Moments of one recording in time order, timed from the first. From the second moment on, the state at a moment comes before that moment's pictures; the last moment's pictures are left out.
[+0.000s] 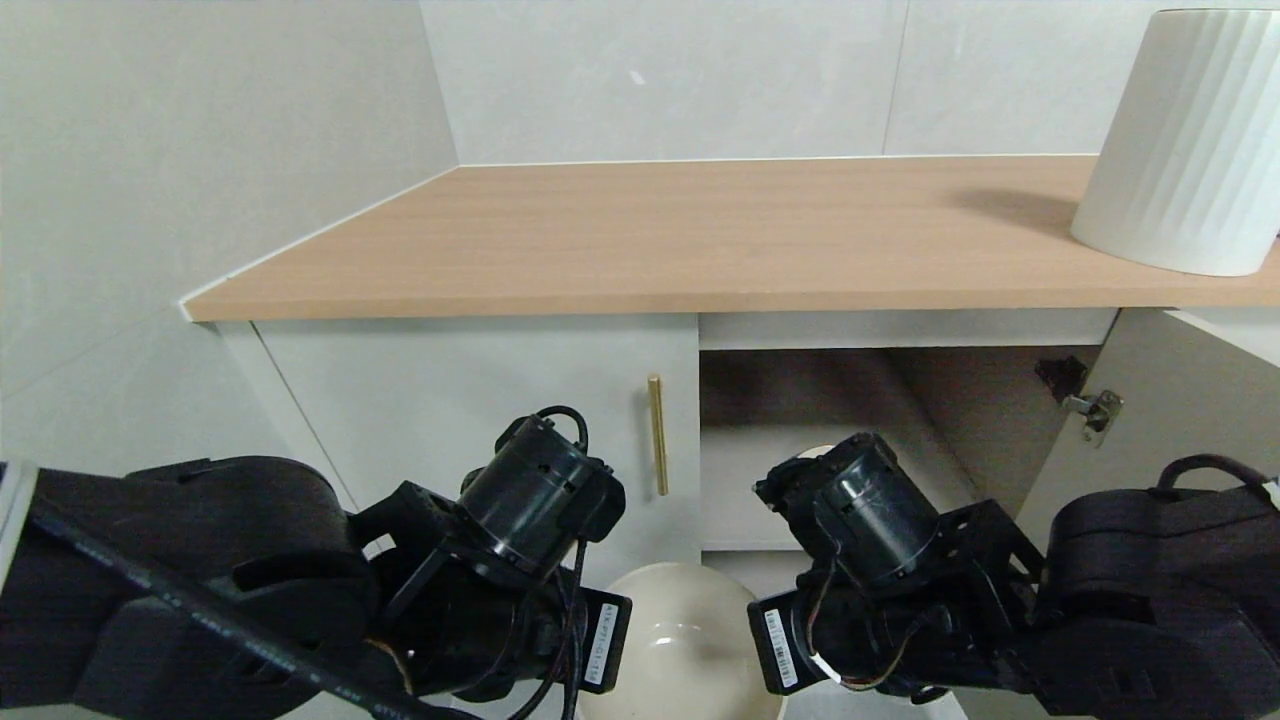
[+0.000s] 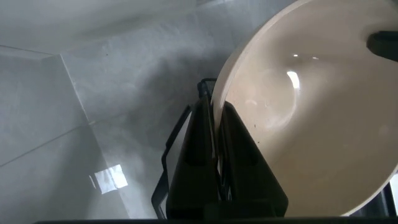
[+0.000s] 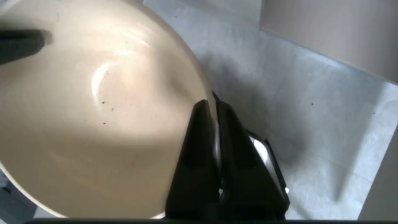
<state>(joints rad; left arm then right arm) -0.79 1.74 -0.97 0.26 0.19 -0.48 0.88 1.84 -0.98 0.00 -0.13 0.47</state>
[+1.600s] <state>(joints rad) -0.79 1.74 -0.99 0.27 0.22 -0.52 0.85 1.89 -0.98 0.06 -0.16 0.45</state>
